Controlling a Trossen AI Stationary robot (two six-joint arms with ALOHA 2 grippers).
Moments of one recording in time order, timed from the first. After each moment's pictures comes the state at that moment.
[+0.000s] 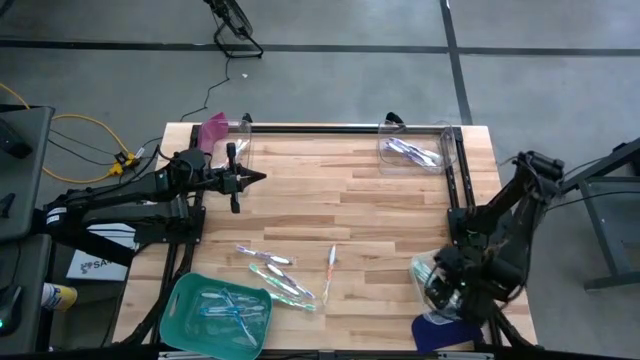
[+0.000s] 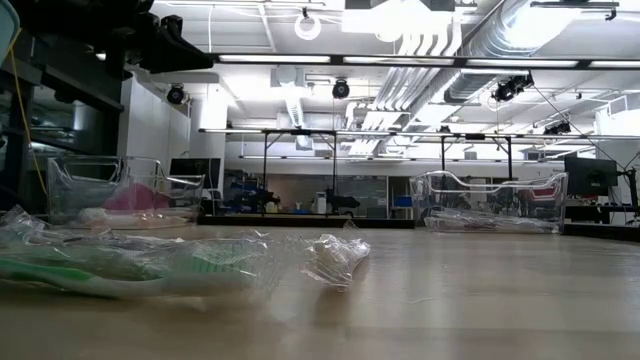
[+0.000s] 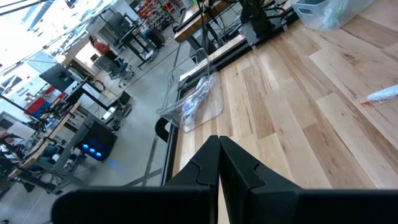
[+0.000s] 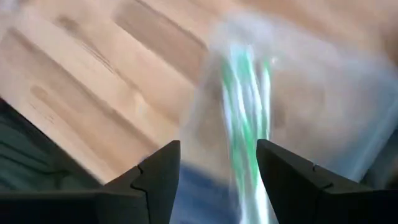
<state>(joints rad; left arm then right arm) 0.33 0.58 0.48 -0.05 0.10 0.71 1.05 1.35 1.08 -1.19 0.28 1.98</state>
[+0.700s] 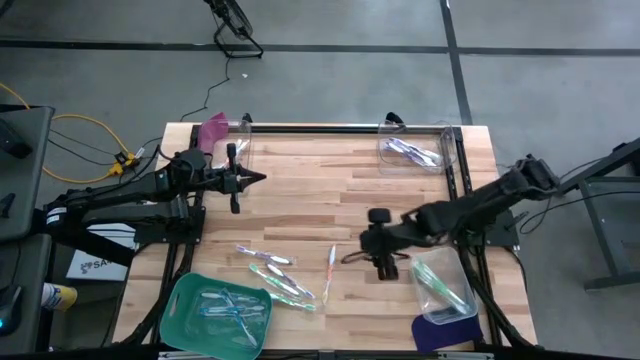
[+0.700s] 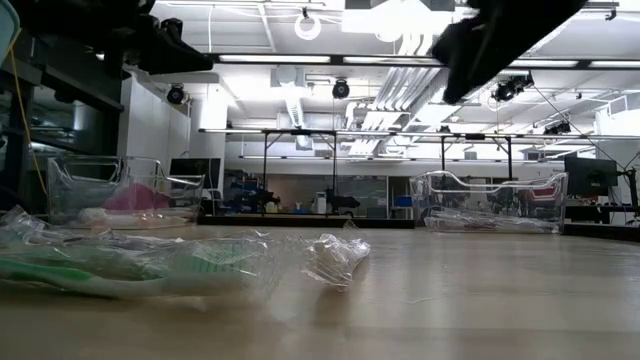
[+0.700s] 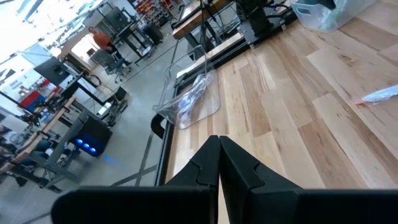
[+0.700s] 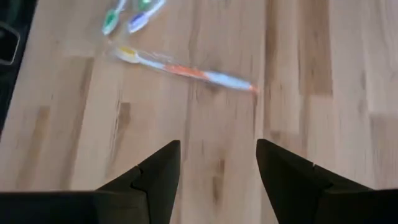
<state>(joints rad) 0.33 0.58 0.48 -0.06 0.10 0.68 0.36 1.46 1.08 -0.62 0.12 0.25</state>
